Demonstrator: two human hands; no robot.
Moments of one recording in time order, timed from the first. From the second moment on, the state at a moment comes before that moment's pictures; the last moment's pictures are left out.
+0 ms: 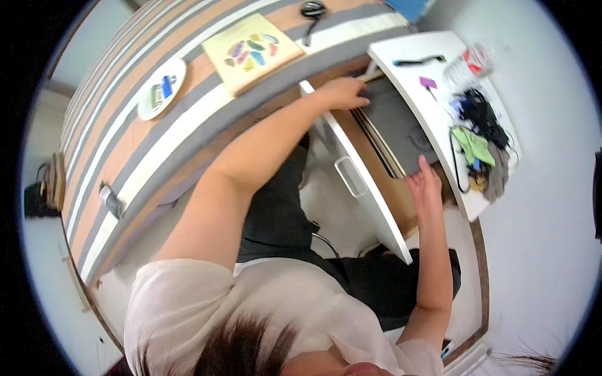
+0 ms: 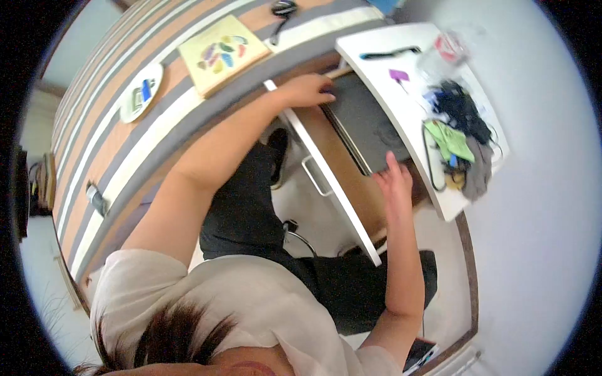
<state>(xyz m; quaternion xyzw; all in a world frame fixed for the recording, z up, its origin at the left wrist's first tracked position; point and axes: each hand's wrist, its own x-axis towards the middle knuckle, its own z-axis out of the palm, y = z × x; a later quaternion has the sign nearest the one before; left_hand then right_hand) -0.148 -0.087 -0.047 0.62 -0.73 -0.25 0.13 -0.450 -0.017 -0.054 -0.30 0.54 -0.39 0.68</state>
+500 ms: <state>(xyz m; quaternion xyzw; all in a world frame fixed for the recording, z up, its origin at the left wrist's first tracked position) -0.217 0.038 0.004 0.44 -0.24 -0.73 0.47 -0.438 0.066 -0.010 -0.20 0.40 -0.44 0.78</state>
